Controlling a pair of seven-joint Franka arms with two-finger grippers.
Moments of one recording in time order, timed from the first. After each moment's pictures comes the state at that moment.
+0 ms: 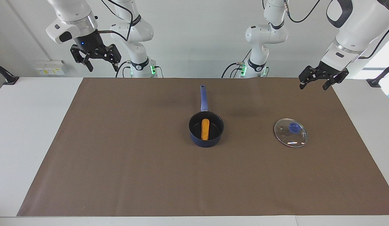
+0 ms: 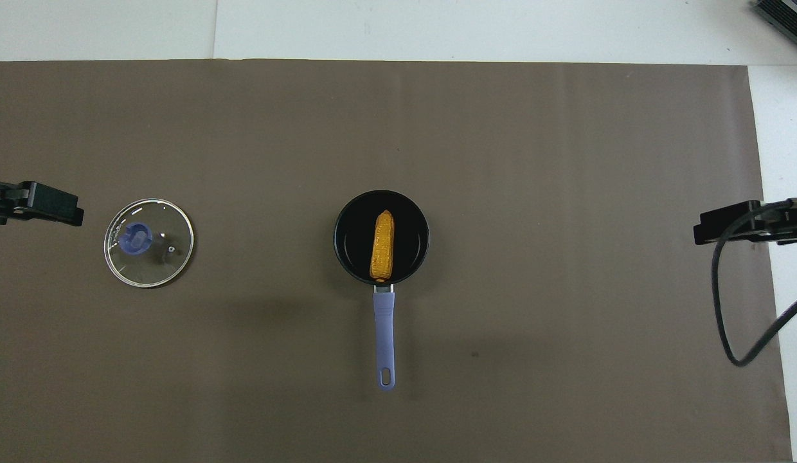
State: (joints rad) left arm -0.03 0.01 0.00 -1.56 -0.02 1.53 0.06; right arm 0.04 -0.05 0.00 -1.49 0.01 1.42 0.07
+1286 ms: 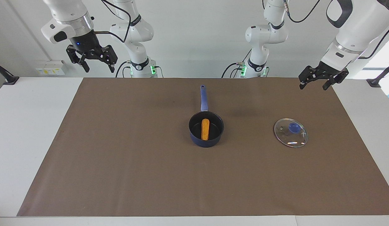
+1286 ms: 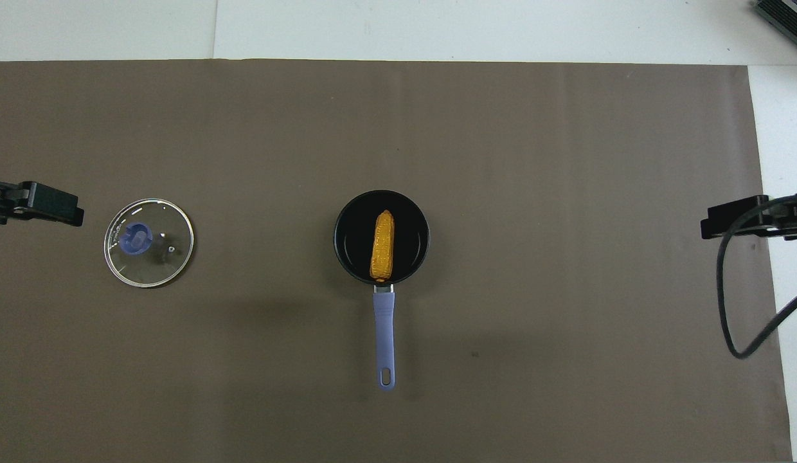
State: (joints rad) left arm -0.03 0.01 0.00 -1.56 -0.02 1.53 0.06; right arm 0.03 -0.05 0.00 -1.50 0.00 1.44 0.07
